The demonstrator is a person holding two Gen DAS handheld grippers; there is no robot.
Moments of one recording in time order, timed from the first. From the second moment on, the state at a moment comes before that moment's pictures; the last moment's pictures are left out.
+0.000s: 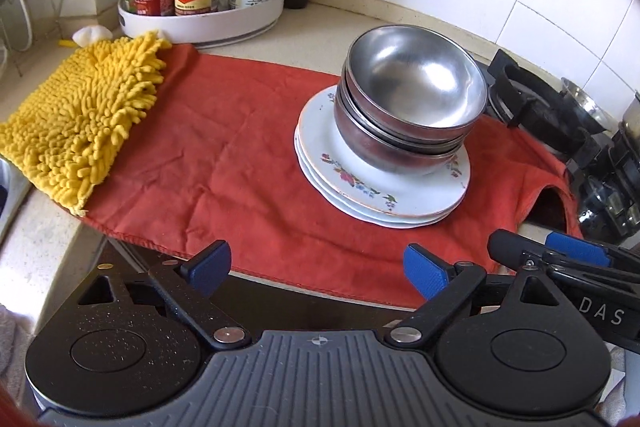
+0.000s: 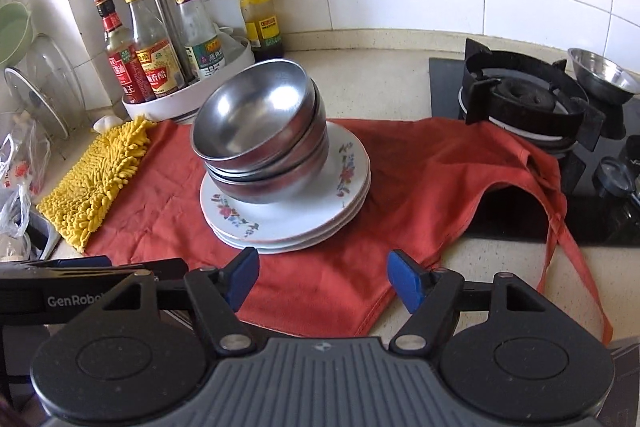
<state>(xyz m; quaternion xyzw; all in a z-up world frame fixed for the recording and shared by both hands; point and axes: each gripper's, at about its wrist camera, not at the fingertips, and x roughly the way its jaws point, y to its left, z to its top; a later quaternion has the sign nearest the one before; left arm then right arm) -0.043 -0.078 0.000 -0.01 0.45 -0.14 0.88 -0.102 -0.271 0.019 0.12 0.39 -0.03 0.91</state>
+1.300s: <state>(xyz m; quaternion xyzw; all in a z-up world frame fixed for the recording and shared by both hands) -0.057 -0.096 0.012 0.06 0.41 -0.13 0.90 -0.106 -0.274 0.016 0.15 0.39 -0.03 0.91</state>
